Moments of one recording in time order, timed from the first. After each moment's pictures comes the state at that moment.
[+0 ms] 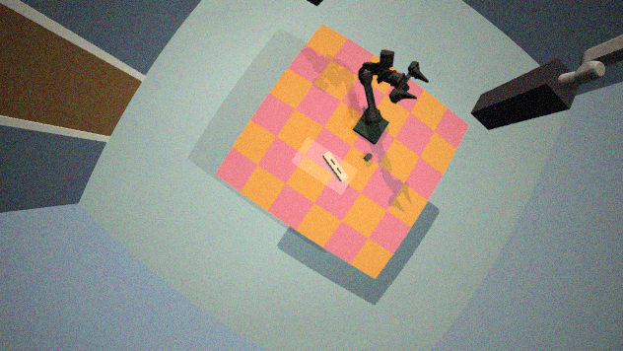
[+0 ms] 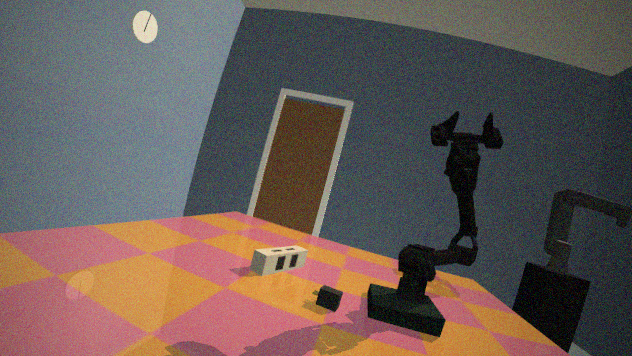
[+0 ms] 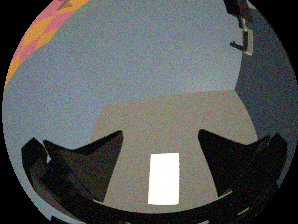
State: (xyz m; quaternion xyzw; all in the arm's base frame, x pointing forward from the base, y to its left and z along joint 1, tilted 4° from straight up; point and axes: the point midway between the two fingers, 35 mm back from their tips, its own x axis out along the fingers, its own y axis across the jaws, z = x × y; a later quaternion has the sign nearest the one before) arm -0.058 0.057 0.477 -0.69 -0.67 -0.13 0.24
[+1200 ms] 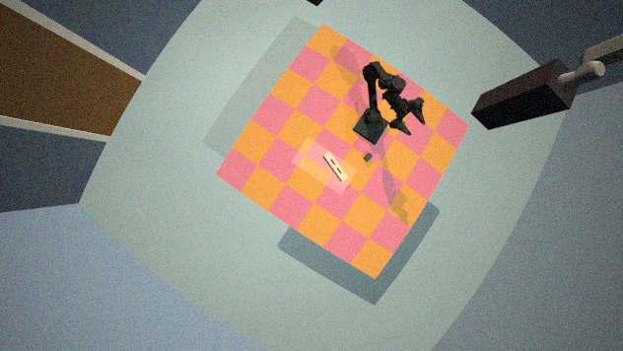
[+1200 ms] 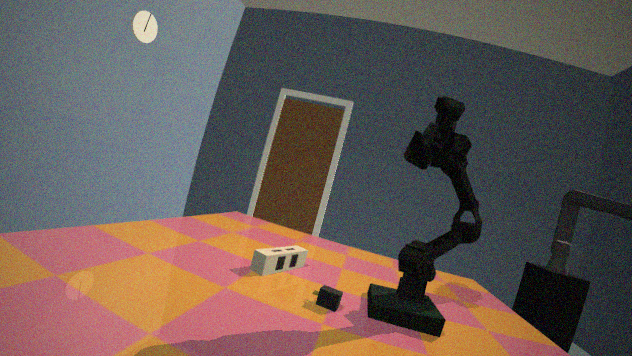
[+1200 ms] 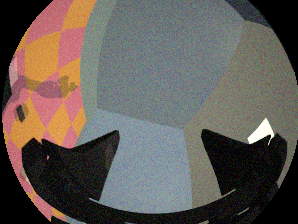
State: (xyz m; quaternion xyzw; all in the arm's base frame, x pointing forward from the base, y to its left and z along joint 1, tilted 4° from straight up) arm 0.053 0.141 0.430 -0.66 -0.50 0.27 0.49
